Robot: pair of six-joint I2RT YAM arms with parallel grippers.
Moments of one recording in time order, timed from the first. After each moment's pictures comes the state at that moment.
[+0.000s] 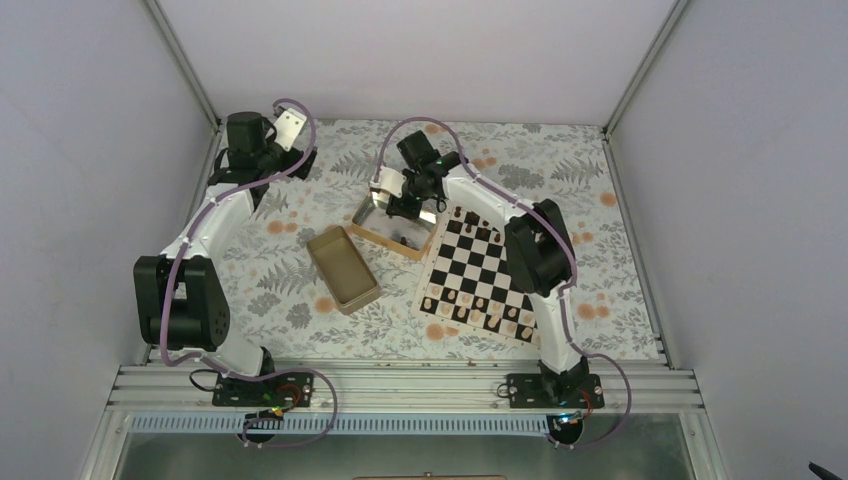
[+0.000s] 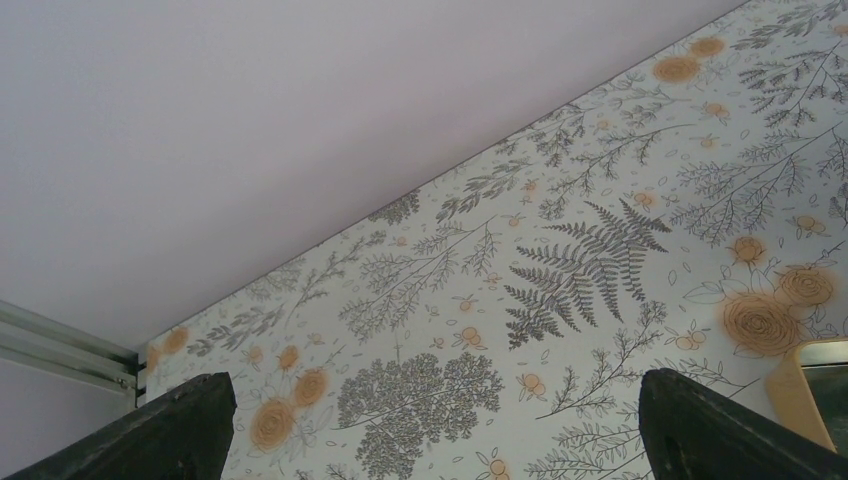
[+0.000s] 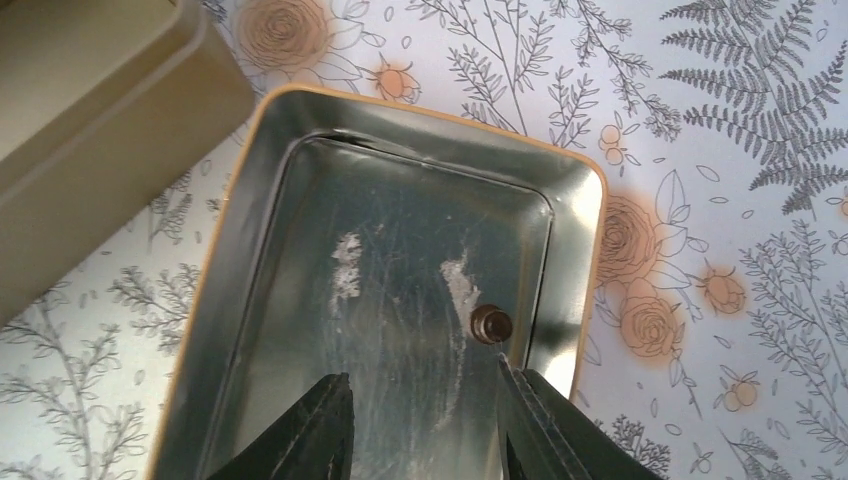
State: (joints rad) left arm -0.02 1.55 1.21 -0.13 0.19 0.43; right arm 0.64 2.17 1.83 -0.71 -0.31 -0.67
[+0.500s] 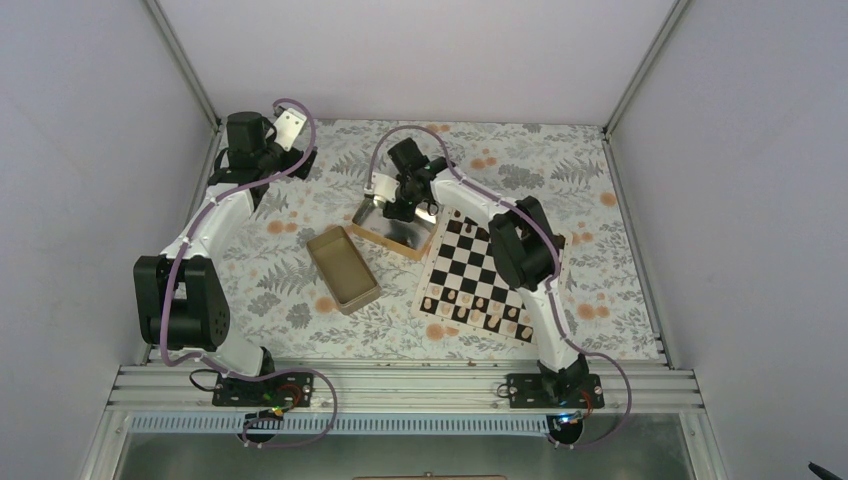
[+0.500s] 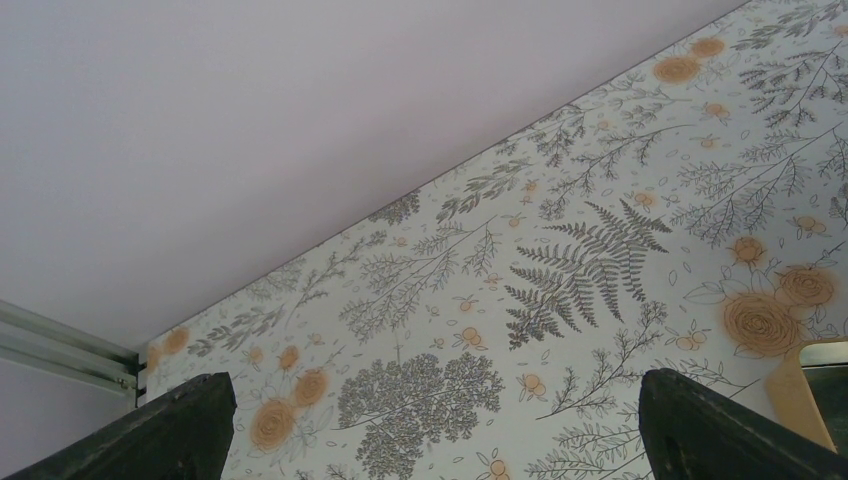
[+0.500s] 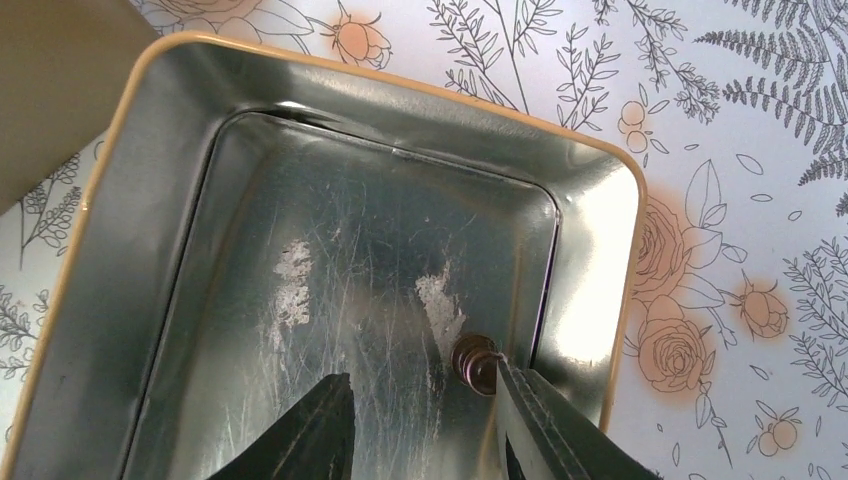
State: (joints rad) left arm -0.02 1.55 1.21 -0.13 0.19 0.43; right arm 0.65 2.28 1.89 -0.67 -0.24 -0.69
